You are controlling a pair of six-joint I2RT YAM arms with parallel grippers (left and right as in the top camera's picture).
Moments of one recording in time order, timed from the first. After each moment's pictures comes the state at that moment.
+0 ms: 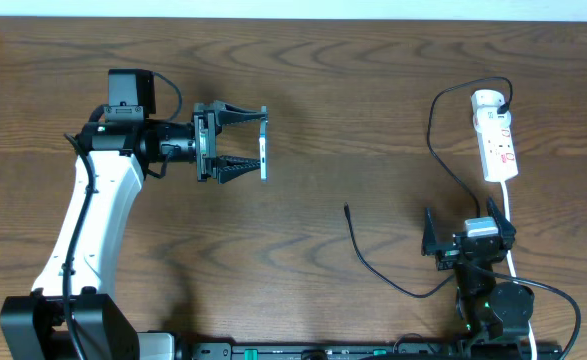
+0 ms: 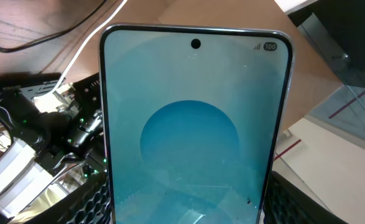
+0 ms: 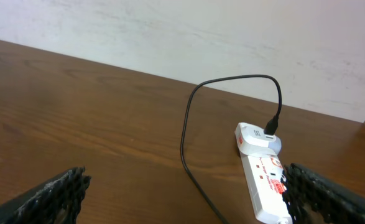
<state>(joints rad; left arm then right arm) 0.01 1.54 1.22 -0.76 1.42 -1.30 0.03 0.01 0.01 -0.07 -0.06 -0.18</state>
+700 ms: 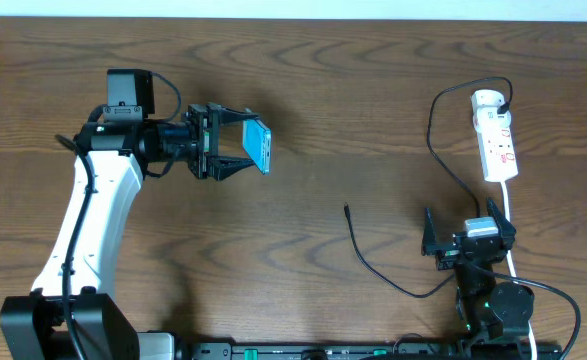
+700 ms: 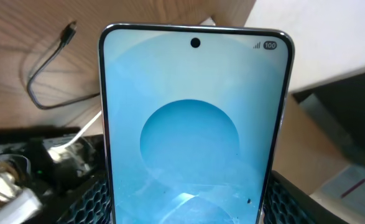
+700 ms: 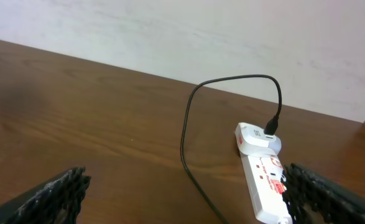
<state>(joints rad) 0.02 1.54 1.22 -0.76 1.12 -1.38 0.03 0.01 0.01 -0.07 -0.06 -0.18</state>
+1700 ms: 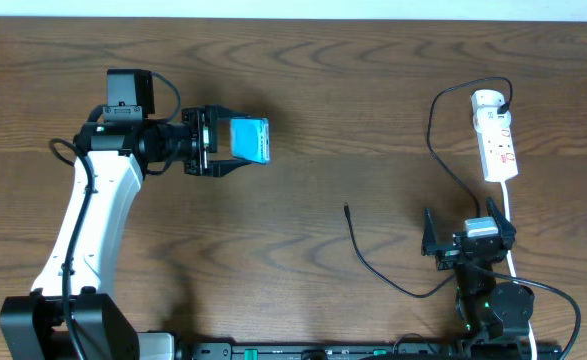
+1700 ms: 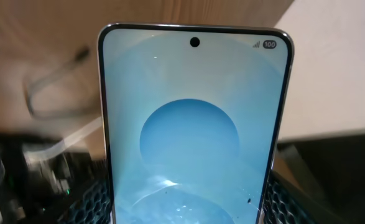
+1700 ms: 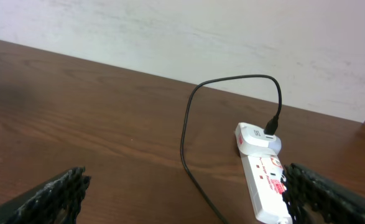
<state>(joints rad) 0.02 1.54 1.22 -0.76 0.95 -1.55 0.03 0.01 0.01 -0.07 -0.06 -0.18</state>
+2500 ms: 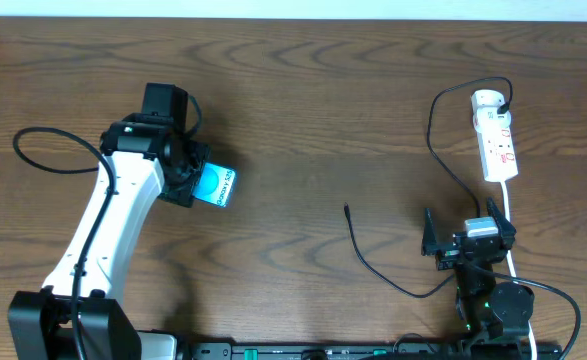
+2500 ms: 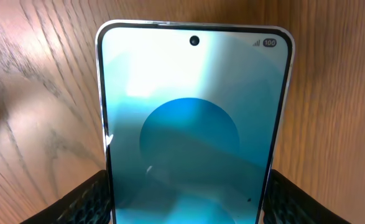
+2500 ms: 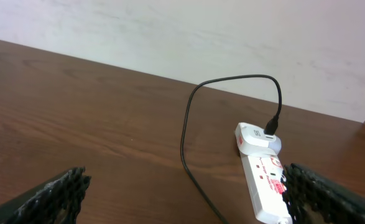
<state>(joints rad) -0.10 1.54 1.21 -1.01 0.00 -1.37 0.03 0.01 0.01 -0.07 -0.06 -0.18</state>
